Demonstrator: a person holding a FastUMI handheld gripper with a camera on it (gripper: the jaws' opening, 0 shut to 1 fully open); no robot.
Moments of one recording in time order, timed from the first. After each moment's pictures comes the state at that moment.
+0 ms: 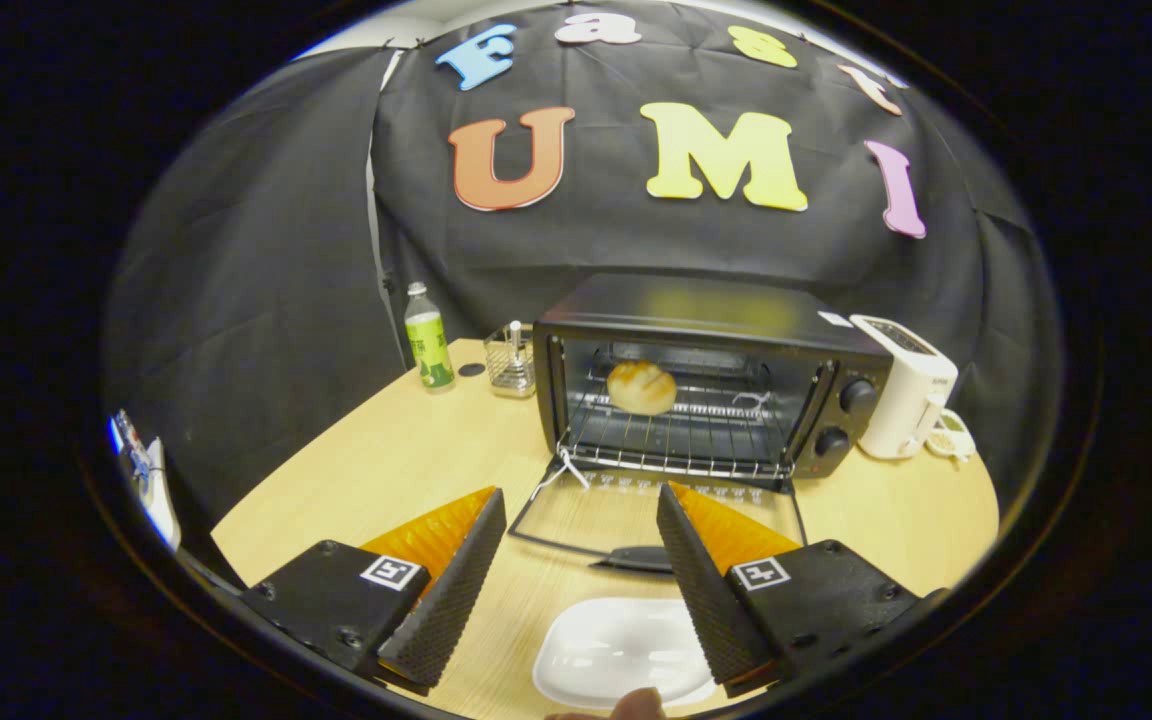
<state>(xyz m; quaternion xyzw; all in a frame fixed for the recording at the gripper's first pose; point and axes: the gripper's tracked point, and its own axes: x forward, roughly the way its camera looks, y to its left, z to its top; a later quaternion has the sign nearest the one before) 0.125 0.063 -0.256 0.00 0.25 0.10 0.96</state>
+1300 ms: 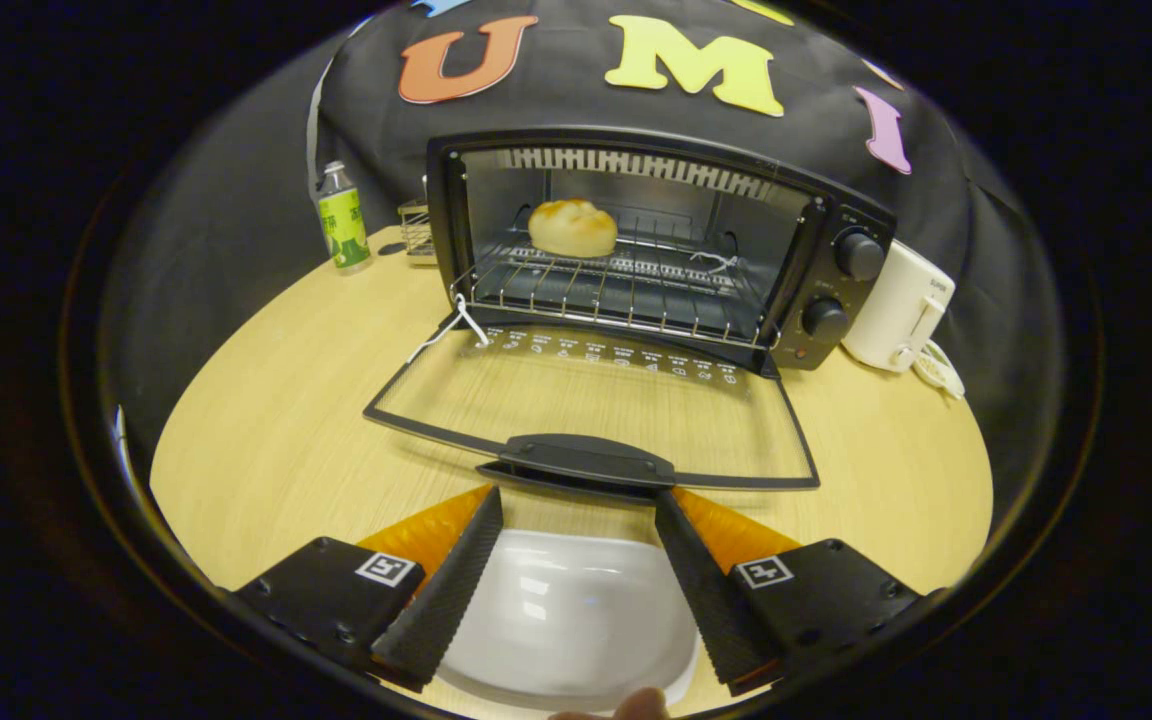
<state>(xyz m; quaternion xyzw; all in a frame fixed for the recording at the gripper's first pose) 0.141 0.006 -0.371 -0.04 0.36 0.02 0.93</state>
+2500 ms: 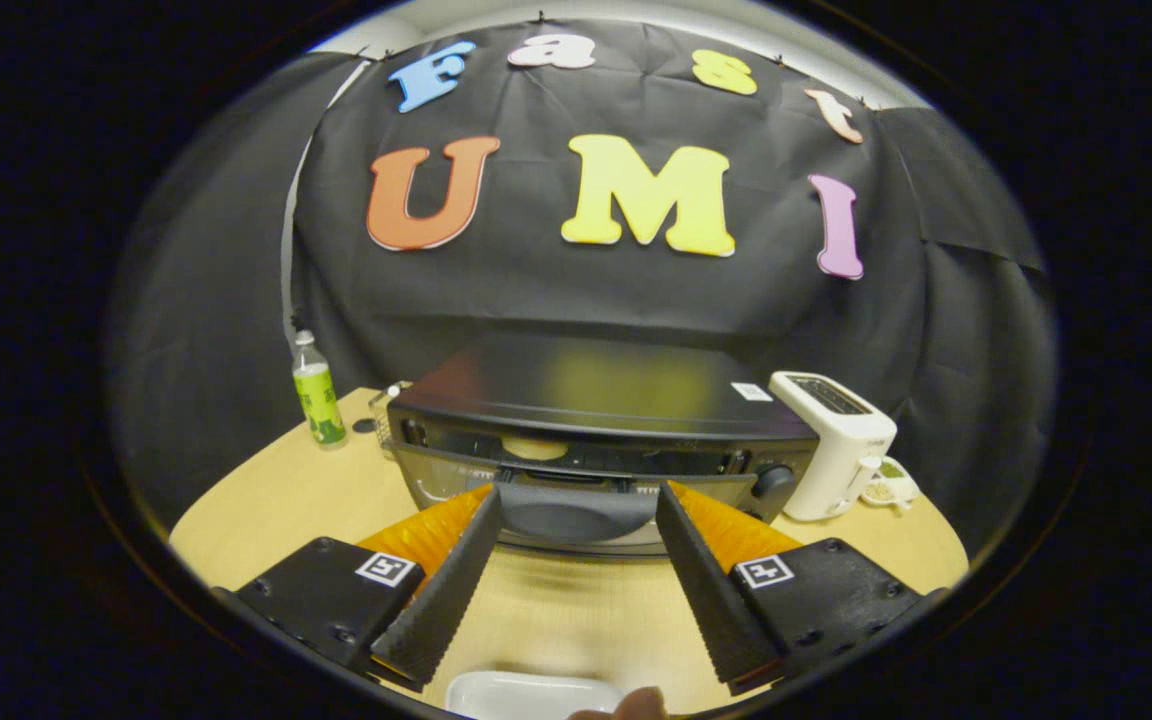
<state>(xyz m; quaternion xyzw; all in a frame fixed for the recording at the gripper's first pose) 0.221 -0.010 -0.203 -0.02 0.13 -0.01 0.99</state>
